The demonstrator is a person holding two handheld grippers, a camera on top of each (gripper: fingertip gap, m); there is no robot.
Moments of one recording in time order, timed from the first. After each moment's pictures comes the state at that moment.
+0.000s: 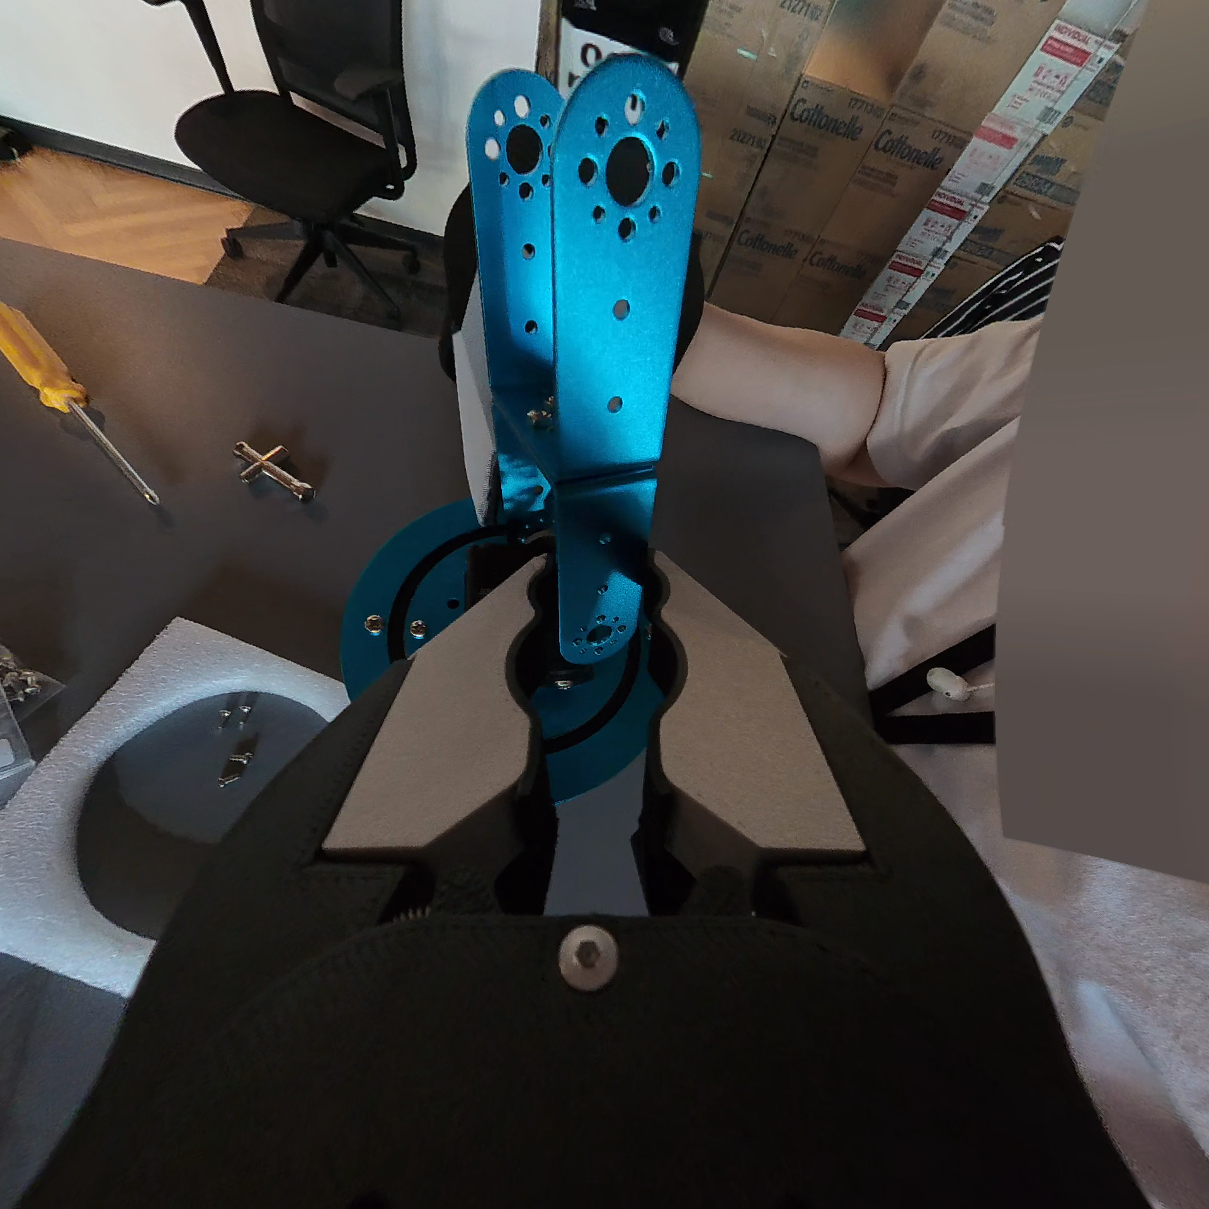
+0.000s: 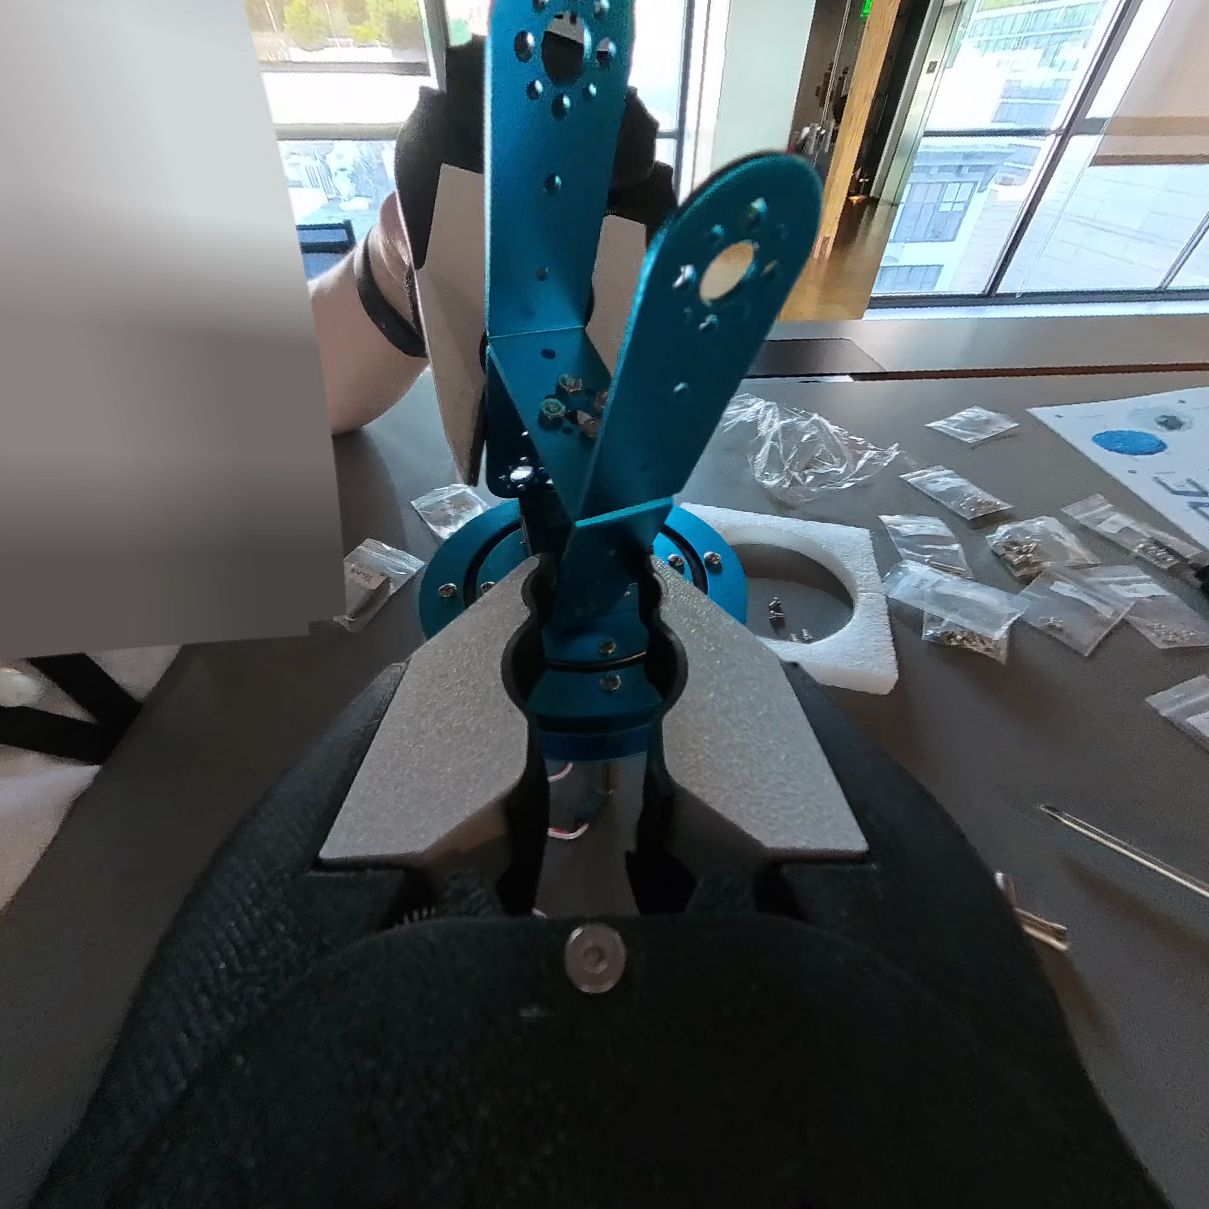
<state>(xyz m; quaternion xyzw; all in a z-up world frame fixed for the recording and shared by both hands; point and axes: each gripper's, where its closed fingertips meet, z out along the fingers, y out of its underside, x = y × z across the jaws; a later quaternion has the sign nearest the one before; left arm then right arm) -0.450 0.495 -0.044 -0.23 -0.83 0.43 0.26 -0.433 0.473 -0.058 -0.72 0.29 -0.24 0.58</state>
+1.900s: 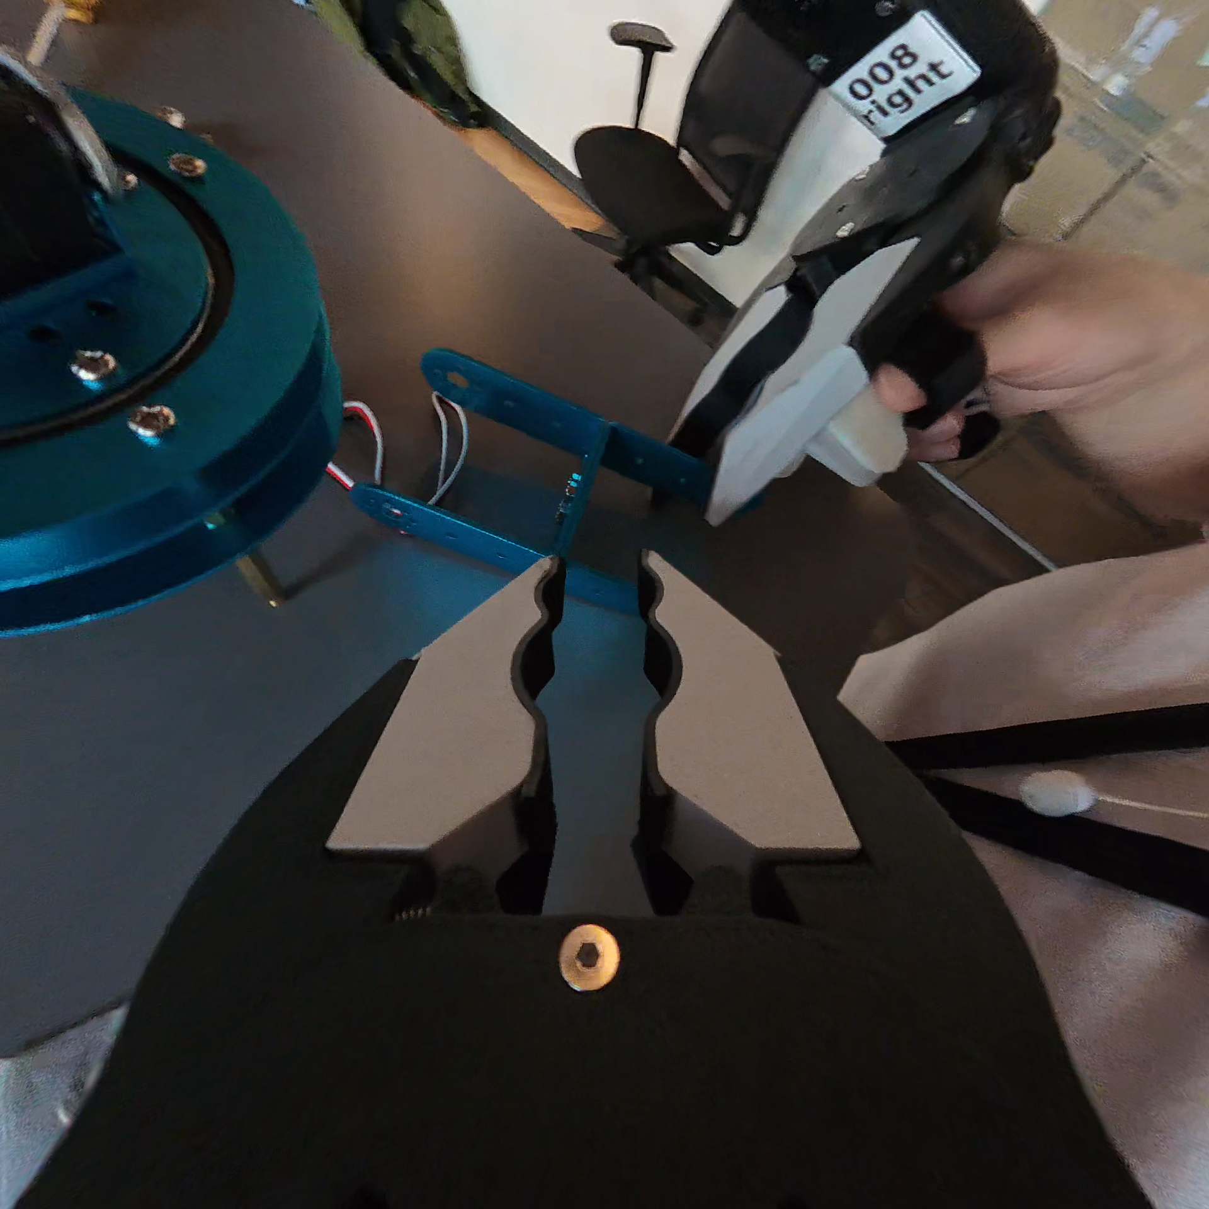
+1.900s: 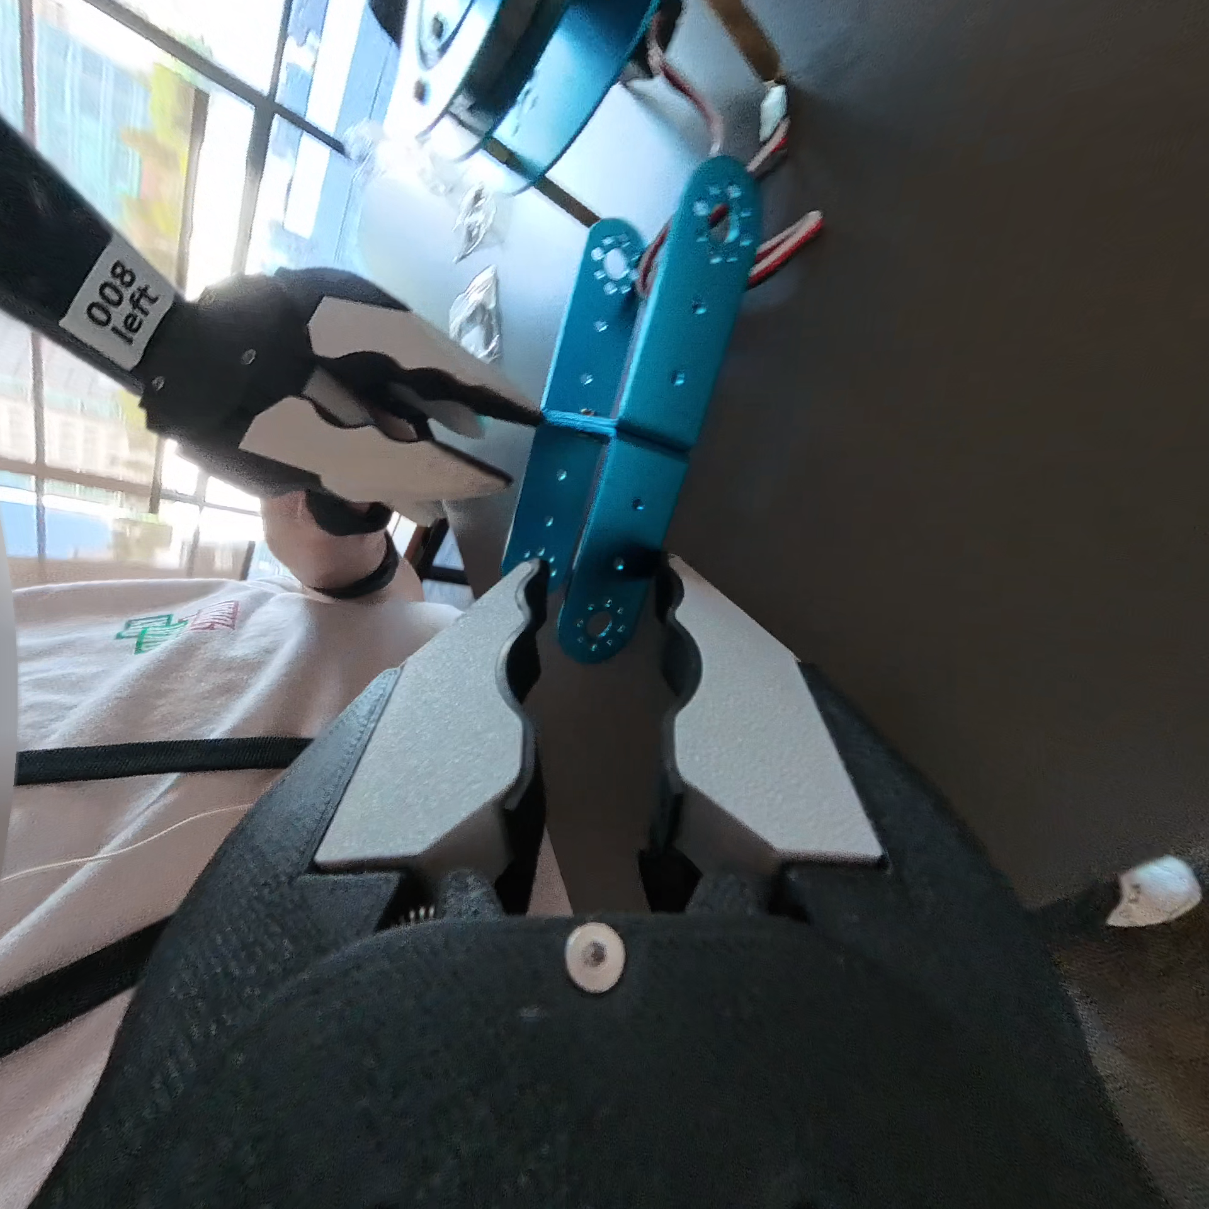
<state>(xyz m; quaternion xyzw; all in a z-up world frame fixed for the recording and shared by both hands) -0.560 0.504 -0.134 0.06 -0.87 0.48 0.12 -0.589 0.477 -0.149 -0.57 0.64 0.10 0.50</state>
